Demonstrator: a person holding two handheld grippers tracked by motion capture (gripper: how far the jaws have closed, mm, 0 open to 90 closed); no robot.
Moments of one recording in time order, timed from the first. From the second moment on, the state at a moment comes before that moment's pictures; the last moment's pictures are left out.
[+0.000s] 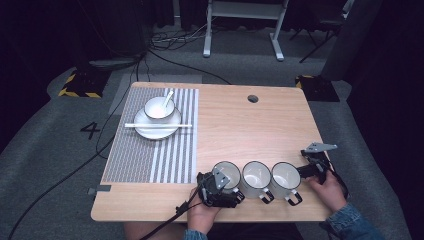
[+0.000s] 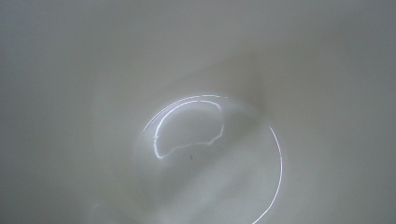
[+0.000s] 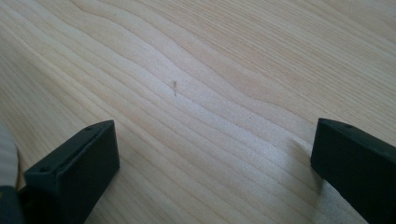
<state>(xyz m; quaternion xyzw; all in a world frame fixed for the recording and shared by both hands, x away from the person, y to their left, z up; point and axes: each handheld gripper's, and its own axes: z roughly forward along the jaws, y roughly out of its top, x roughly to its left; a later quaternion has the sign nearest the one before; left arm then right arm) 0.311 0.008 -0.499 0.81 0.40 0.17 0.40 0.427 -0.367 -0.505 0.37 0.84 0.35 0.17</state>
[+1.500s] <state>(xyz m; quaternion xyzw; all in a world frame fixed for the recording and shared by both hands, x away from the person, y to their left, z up) 0.294 0.054 -0.453 0.70 0.44 0.26 0.49 0.427 -0.368 -0.505 0.37 0.84 0.35 0.17</state>
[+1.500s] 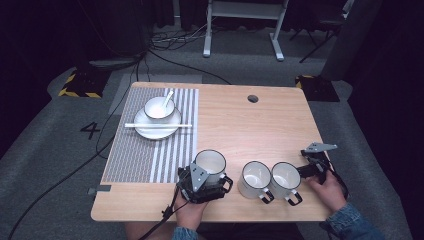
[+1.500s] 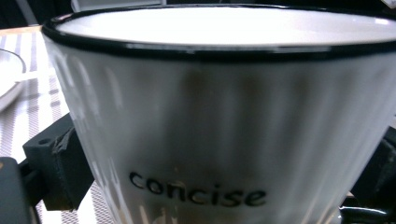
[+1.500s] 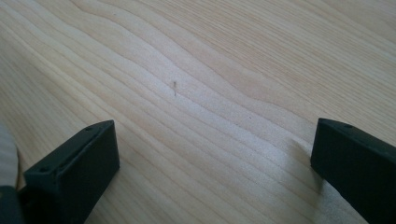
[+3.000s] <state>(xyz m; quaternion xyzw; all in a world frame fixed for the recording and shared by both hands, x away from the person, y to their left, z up) 0.348 0.194 -0.443 0.62 0.58 0.36 0.39 0.427 -0.367 -0.505 0.38 0.84 0.35 0.17</state>
